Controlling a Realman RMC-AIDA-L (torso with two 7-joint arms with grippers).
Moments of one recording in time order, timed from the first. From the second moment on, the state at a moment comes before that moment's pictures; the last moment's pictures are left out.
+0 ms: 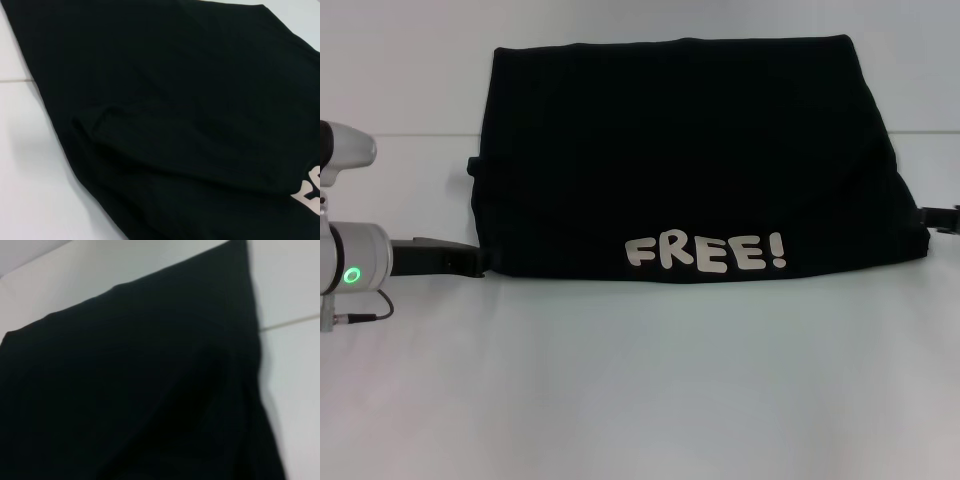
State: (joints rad) left arm -0.65 -2.09 0.65 0.68 2.38 1.07 -1.98; right arm 0.67 1.93 -0.46 -0.49 -2.32 -1.00 2.06
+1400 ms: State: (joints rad) left arm -0.64 -2.09 0.65 0.69 2.38 1.07 -1.99; right arm 0.64 1.97 -0.54 -0.48 -2.29 -0.97 2.02
